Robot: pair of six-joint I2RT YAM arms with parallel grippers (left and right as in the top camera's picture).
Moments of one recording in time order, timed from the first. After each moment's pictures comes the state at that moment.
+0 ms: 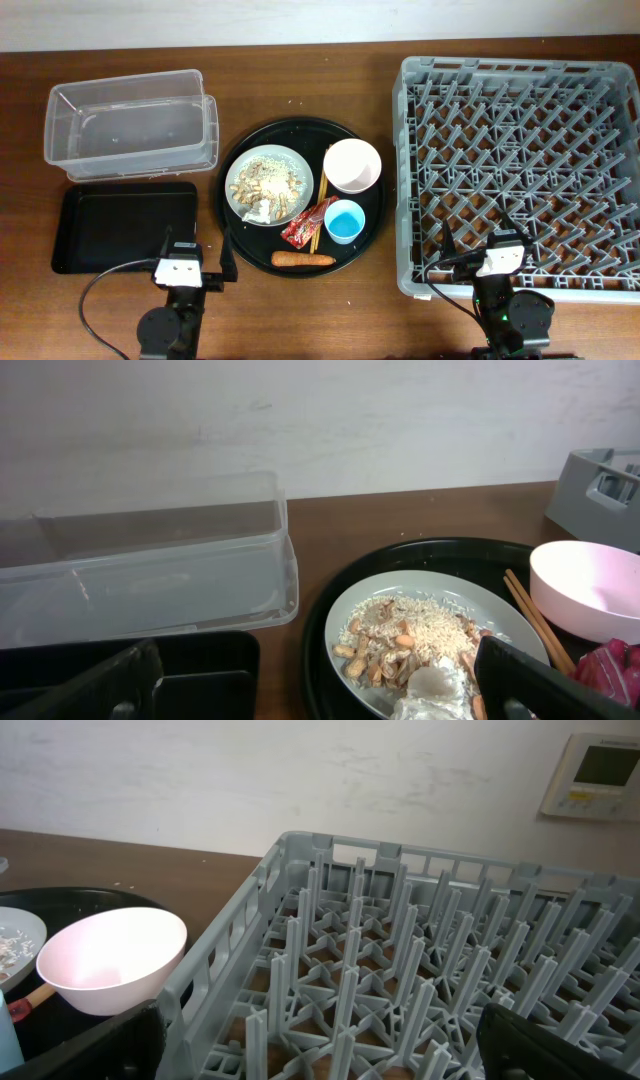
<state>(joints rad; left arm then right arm) -0.09 0.01 0.01 -0.08 -0.03 0.03 0.02 0.01 0.01 -0.07 -0.05 -0.08</state>
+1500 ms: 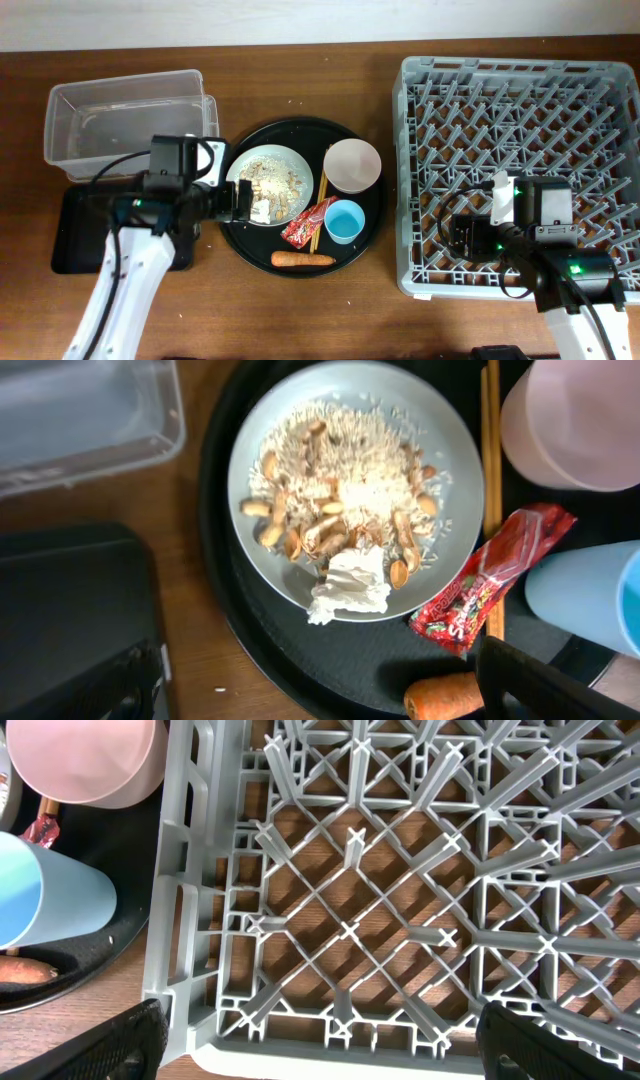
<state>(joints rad) -0.11 1.32 1.04 -0.78 0.14 -0.01 0.02 0.95 0.94 -1.03 -0.05 0.05</state>
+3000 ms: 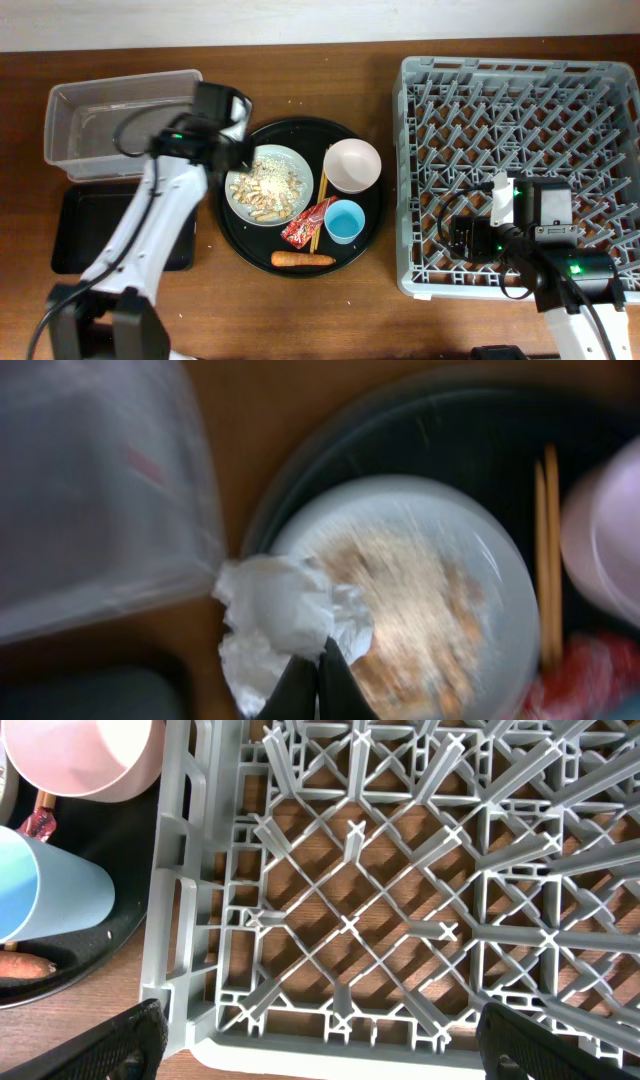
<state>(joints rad) -0.18 1.65 1.36 -0.72 -0.05 -0.02 0.02 0.95 0.94 -1.05 -0.04 0.05</state>
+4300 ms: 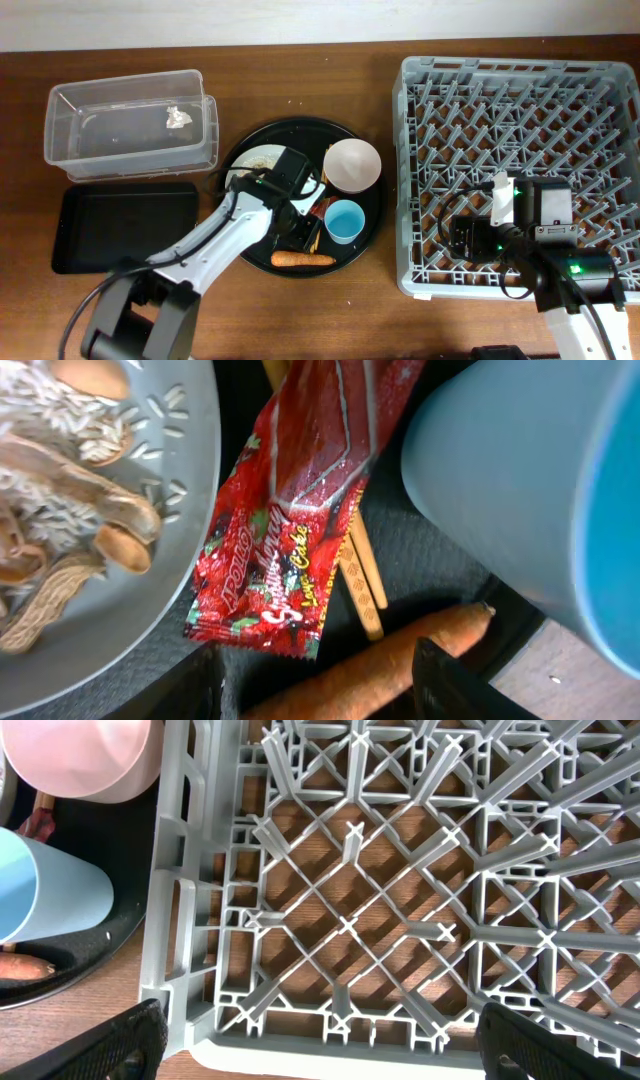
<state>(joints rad) -0.52 1.71 1.08 -0.76 0.16 -0.02 0.02 0.95 0.94 -1.04 -0.04 0.05</state>
